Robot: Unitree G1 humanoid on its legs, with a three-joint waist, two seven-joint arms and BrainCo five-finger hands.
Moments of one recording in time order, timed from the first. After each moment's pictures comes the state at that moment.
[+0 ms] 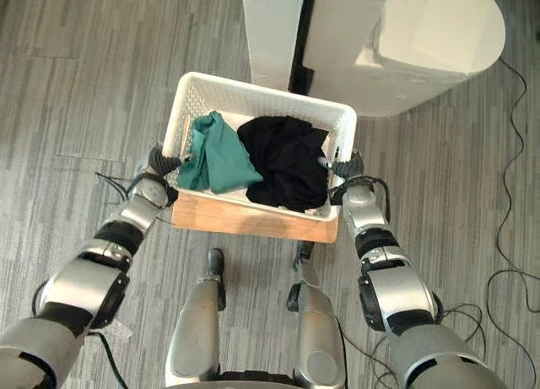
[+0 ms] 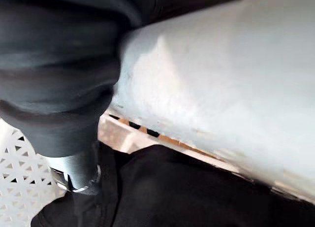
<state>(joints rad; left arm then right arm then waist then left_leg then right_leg) -0.91 0.39 -0.26 1.03 0.30 0.11 0.28 -0.88 -0.26 0.04 1.06 0.07 0.00 -0.17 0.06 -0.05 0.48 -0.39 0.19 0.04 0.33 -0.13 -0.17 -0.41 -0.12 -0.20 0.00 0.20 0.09</state>
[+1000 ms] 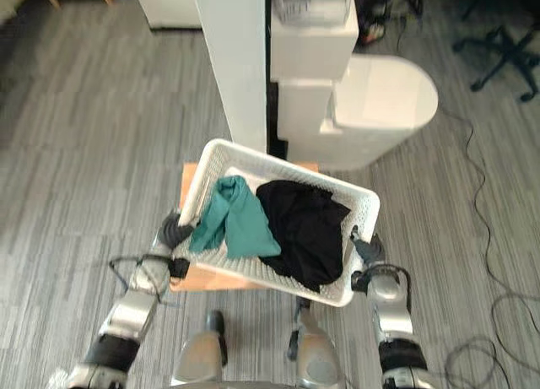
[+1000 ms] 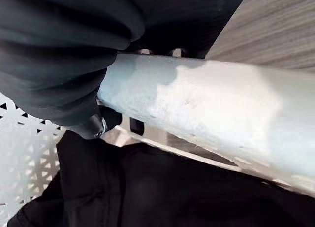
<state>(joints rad) 0.04 0.18 -0.05 0.10 0.14 0.03 0.10 -0.02 -0.18 -0.16 0.33 0.04 0.07 -0.01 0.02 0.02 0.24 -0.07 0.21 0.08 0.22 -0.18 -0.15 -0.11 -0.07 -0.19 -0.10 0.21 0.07</state>
